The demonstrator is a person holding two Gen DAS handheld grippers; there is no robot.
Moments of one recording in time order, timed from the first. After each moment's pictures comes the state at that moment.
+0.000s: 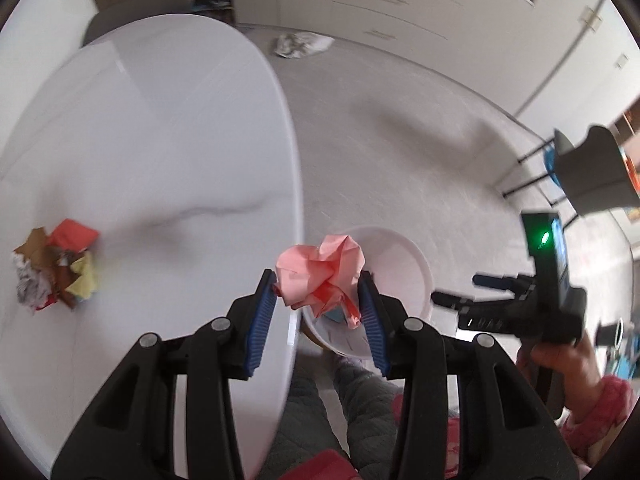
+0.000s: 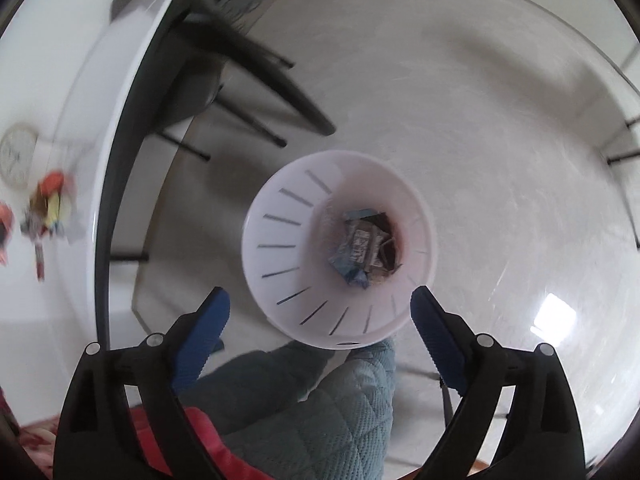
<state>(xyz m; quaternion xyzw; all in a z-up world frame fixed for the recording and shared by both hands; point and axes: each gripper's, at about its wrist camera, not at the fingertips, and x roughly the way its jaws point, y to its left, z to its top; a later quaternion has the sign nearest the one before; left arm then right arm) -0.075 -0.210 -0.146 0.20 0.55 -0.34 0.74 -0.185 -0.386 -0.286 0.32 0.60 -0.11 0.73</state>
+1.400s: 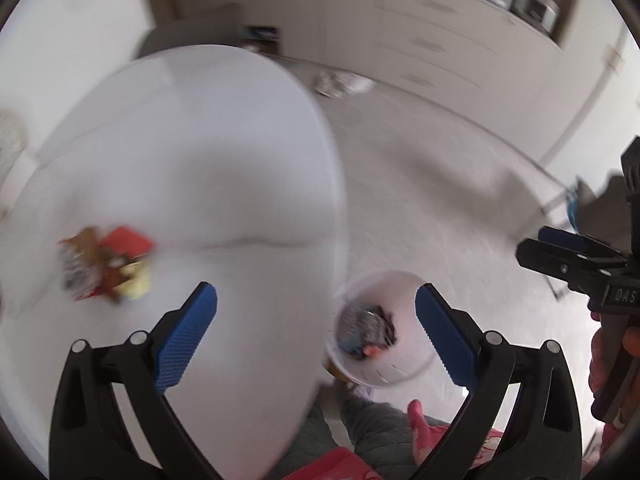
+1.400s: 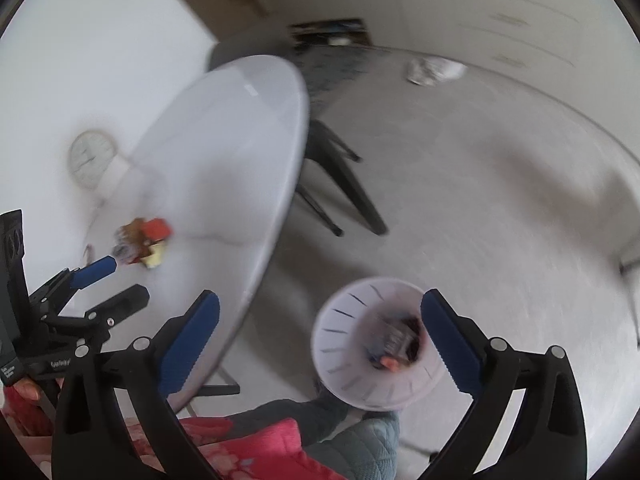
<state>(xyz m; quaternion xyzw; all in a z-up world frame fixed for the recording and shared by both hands) -0.064 -0.158 -0.090 0.14 0.49 -0.26 0.82 -0.139 -0.364 -0.125 0.25 0.48 -0.02 0.84</state>
